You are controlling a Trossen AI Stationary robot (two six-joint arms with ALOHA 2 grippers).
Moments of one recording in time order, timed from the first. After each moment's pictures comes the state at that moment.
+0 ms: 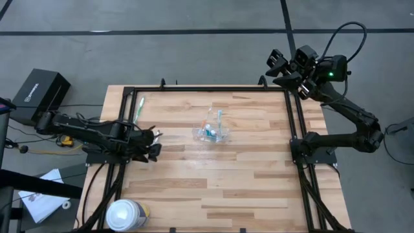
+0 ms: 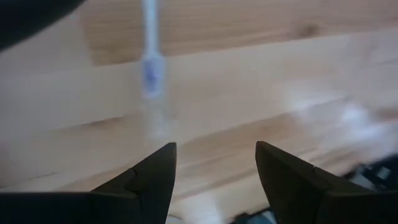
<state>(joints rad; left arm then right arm) -0.10 0.84 0.52 -0.80 0.23 -1.66 -0.75 1.10 1.14 0.82 -1.08 0.89</state>
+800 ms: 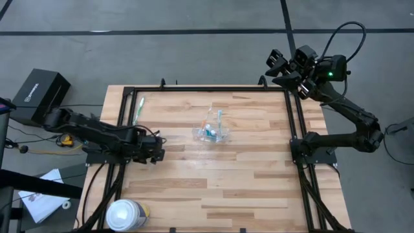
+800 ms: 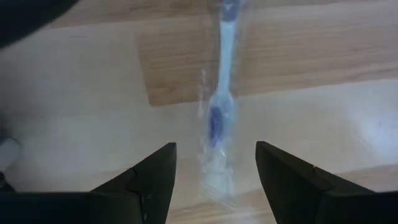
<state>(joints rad) -0.10 1.11 0.46 -0.74 0.22 -1.60 -0.75 1.11 1.14 0.81 -1.08 0.89</state>
